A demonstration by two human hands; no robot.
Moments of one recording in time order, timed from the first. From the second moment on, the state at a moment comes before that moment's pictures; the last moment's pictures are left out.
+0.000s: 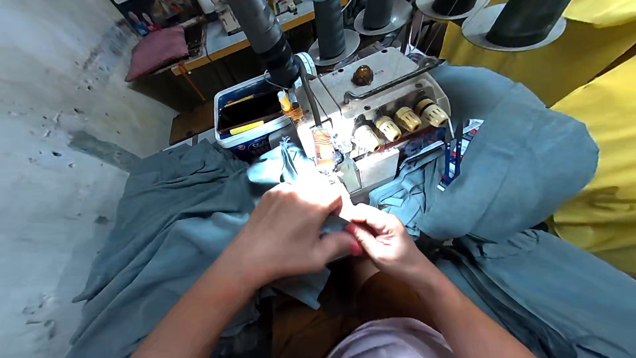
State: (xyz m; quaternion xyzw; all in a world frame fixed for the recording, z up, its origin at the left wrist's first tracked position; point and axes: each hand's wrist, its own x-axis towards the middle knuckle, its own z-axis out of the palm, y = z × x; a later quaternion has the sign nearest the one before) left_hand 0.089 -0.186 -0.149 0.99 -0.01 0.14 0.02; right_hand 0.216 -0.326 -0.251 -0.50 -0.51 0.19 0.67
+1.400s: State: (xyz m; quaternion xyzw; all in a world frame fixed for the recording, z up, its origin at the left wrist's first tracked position) left_hand 0.000 -0.246 -0.044 0.99 0.06 -0.15 -0.01; right_hand 0.149 -0.291 -0.308 -0.57 -0.52 0.01 0.63
